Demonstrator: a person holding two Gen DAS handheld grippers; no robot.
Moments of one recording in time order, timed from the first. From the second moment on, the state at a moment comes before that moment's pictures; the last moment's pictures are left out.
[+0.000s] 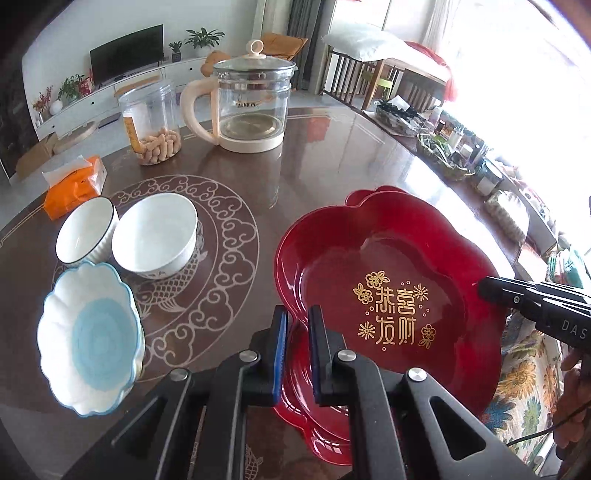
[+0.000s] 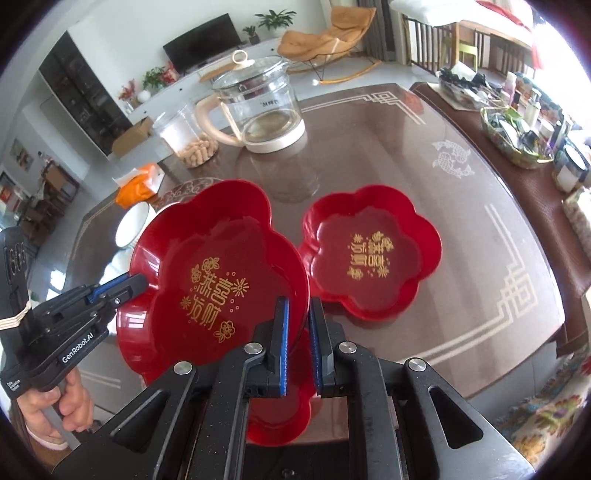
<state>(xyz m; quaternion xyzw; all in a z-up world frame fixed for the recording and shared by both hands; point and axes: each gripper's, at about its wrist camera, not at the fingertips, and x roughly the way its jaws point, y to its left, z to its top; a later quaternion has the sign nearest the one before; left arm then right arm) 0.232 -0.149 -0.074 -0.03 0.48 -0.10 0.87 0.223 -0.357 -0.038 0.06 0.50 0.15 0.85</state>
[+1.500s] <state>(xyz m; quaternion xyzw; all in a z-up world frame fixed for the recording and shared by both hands) 0.125 -0.143 -0.088 0.01 0.40 -0.09 0.91 0.067 -0.348 -0.084 0.09 0.29 0.03 0.95</state>
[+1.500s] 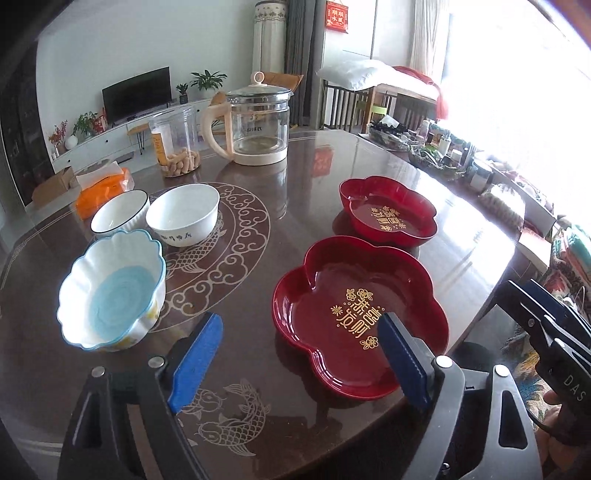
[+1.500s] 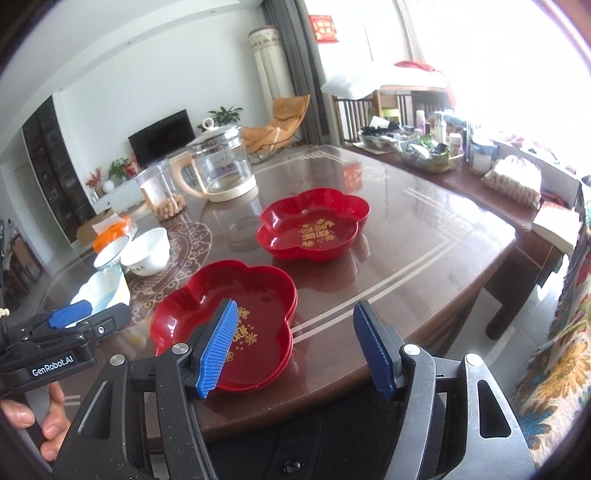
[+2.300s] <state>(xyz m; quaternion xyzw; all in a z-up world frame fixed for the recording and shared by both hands) 0.119 -0.136 -0.090 -0.02 0.40 -0.07 0.91 0.052 -0.329 -0.083 0.06 0.26 0.06 0.96</state>
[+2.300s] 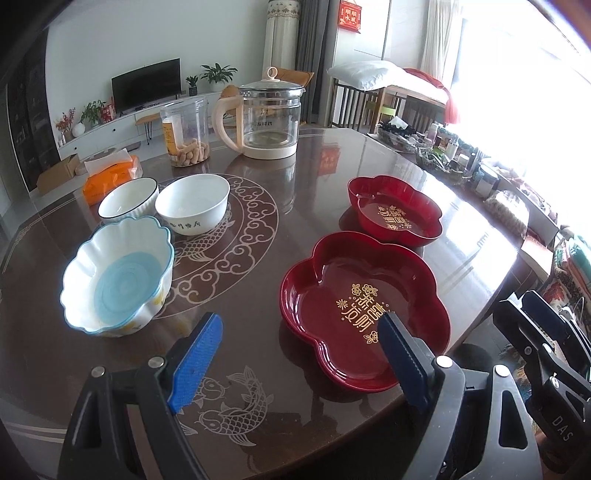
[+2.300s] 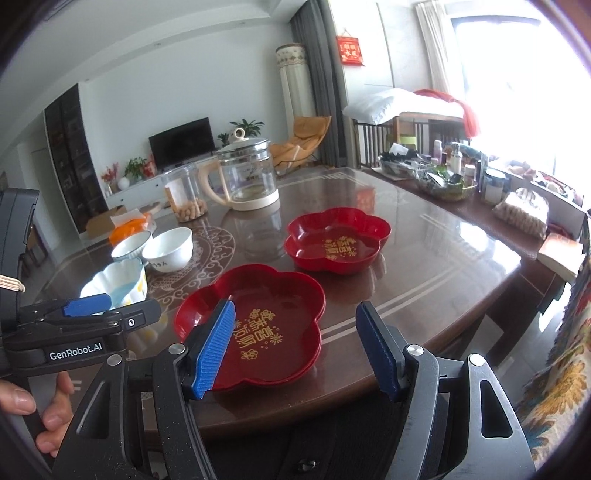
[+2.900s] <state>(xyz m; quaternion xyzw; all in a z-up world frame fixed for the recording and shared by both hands) 0.120 -0.136 -0.090 -0.02 0.41 -0.07 0.91 0.052 -0.336 -0.088 0.07 0.26 0.05 0.96</state>
